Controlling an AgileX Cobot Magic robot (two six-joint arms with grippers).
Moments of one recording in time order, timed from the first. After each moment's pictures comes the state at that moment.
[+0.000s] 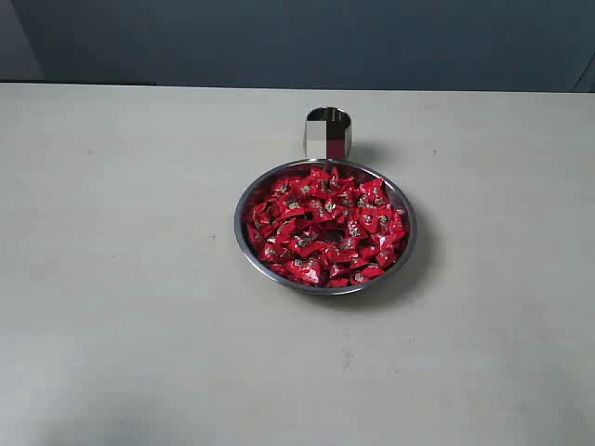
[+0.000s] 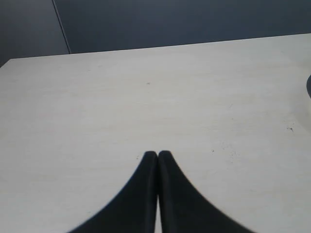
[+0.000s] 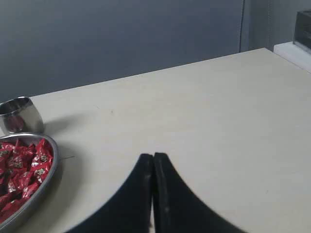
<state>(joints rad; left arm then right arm) 0.12 0.00 0.01 0.03 0.34 0.03 -0.01 0.01 0.00 0.22 0.32 -0.02</state>
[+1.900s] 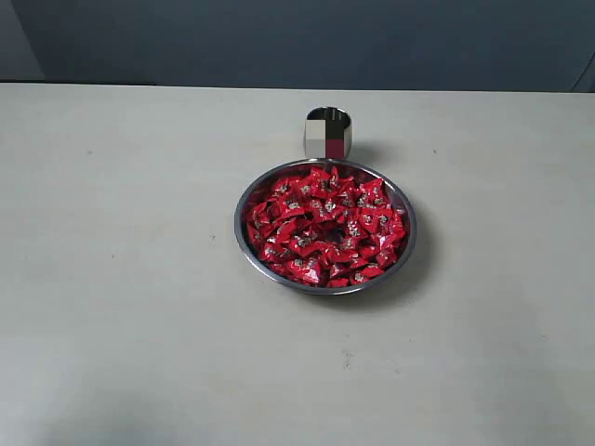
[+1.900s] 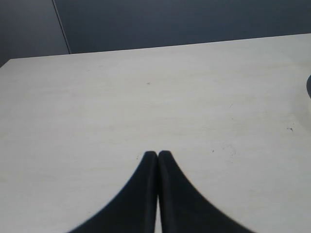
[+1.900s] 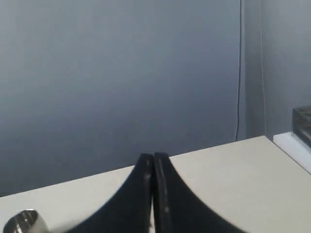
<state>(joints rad) 0.12 0.00 0.01 0.03 0.34 0.03 -0.01 0.56 -0.48 0.22 0.09 -0.03</state>
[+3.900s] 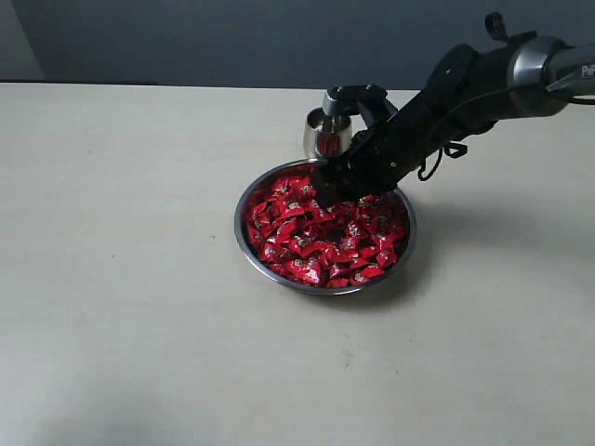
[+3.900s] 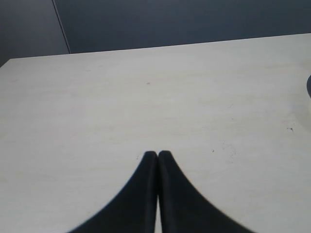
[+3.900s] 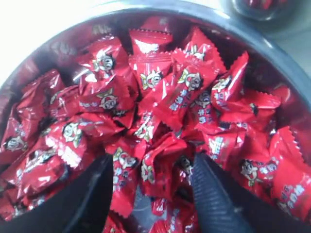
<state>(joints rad) 0.12 0.00 0.01 0.03 0.34 0.03 0.49 2.09 -1.33 0.72 0.61 -0.71</state>
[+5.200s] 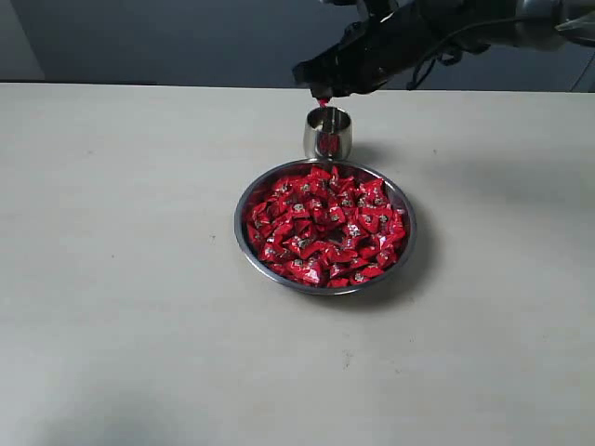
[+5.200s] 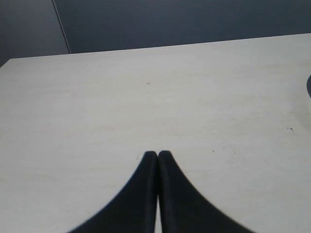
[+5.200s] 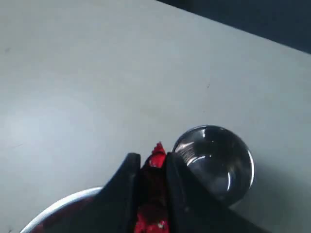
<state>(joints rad) 0.12 0.00 0.01 0.03 0.34 0.03 0.49 2.08 -1.62 0.67 0.51 -0.63</state>
